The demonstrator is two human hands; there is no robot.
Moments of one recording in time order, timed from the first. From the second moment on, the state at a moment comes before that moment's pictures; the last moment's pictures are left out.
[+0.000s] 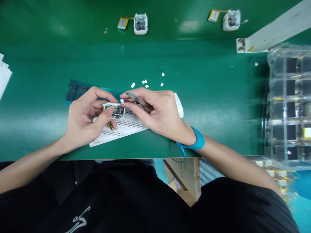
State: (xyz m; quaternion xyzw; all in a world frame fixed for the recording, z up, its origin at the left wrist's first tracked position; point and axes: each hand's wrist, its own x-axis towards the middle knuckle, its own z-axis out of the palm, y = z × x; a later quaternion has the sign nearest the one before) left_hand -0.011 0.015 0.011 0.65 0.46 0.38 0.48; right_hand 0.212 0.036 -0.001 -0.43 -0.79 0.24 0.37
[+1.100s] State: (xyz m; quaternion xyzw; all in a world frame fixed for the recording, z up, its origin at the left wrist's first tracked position) left_hand -0.016 0.009 0.005 0.85 0.39 0.34 0.08; right_hand 0.217 0.046 0.000 -0.40 -0.67 0.53 0.33
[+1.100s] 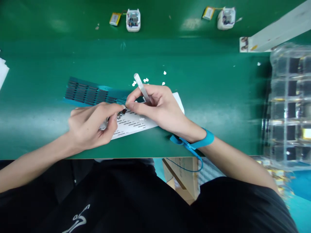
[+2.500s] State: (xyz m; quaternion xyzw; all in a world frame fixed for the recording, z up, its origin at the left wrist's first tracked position) left_hand -0.019 0.026 0.020 0.62 0.46 0.36 0.53; right_hand 0.225 0.034 -0.004 -0.35 -0.87 0.08 0.34
